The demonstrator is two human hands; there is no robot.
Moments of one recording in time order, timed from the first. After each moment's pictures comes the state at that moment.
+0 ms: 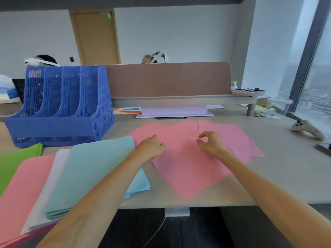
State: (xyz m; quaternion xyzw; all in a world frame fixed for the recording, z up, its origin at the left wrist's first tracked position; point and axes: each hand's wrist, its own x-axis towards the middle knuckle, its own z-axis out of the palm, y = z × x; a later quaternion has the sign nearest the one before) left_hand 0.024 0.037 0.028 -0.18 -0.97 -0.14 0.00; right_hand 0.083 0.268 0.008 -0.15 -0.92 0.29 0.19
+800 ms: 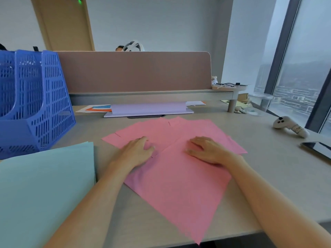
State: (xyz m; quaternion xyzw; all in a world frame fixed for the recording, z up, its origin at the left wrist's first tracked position) left_hand -0.038 0.106 -0.017 -0.26 -0.94 -0.21 0.05; right_hand 0.076 0.358 -0.010 -0.09 -0.99 0.11 0.04
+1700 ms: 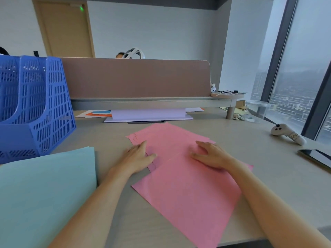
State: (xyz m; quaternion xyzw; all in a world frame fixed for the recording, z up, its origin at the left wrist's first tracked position) left_hand -0.024 0.102 -0.008 -0.26 -0.94 -0.20 -0.01; right_hand 0.083 0.362 -0.005 -0.14 -0.97 0.18 0.06
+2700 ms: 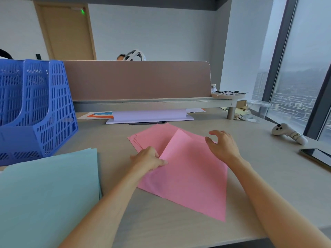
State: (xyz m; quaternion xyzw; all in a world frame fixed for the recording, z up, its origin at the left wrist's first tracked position) left_hand 0.000 0.128 0.004 -0.18 -0.95 -0.25 -0.05; right_hand 0.082 0.373 0.004 -0.23 -0.90 0.21 0.29
